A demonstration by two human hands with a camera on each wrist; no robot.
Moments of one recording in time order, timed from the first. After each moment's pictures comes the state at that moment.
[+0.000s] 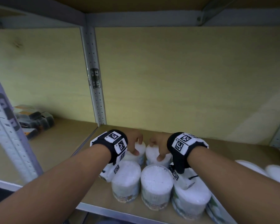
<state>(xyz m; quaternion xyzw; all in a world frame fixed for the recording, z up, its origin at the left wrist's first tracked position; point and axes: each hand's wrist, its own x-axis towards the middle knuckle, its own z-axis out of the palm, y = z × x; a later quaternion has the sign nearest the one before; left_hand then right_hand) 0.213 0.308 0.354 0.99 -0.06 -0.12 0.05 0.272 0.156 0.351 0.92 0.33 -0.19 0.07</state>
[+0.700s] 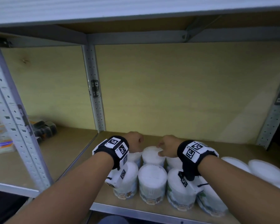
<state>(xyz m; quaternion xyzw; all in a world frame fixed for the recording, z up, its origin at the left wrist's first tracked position) 0.183 0.276 0.375 0.99 -0.02 -0.06 0.09 0.222 0.102 0.375 0.95 0.28 -0.13 -0.08</state>
